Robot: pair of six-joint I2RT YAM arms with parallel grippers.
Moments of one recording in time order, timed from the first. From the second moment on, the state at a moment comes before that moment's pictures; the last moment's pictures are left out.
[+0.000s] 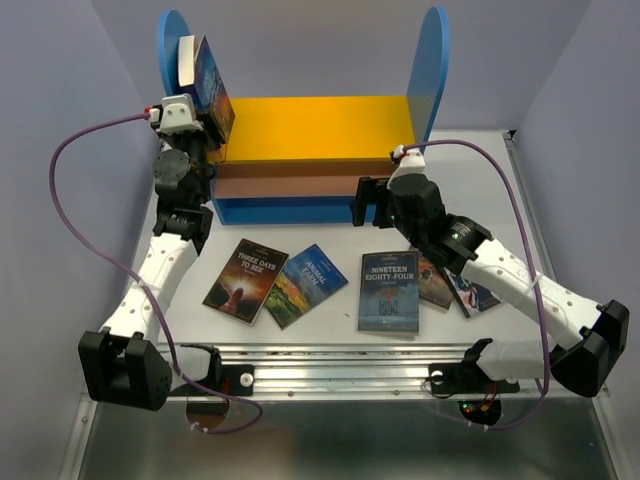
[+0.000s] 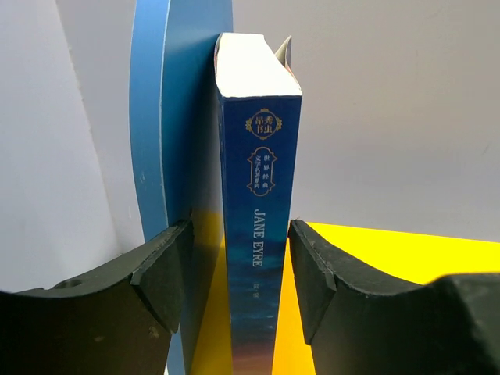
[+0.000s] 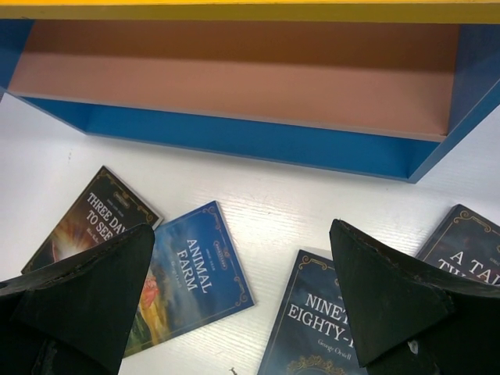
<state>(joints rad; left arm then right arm) -0.17 1.21 1.06 0.51 -0.28 0.00 0.77 1.25 1.19 -0.36 0.40 0.44</state>
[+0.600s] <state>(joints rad) -0.18 0.98 1.06 0.40 -0.30 -0.09 0.77 1.25 1.19 -0.36 0.37 0.43</state>
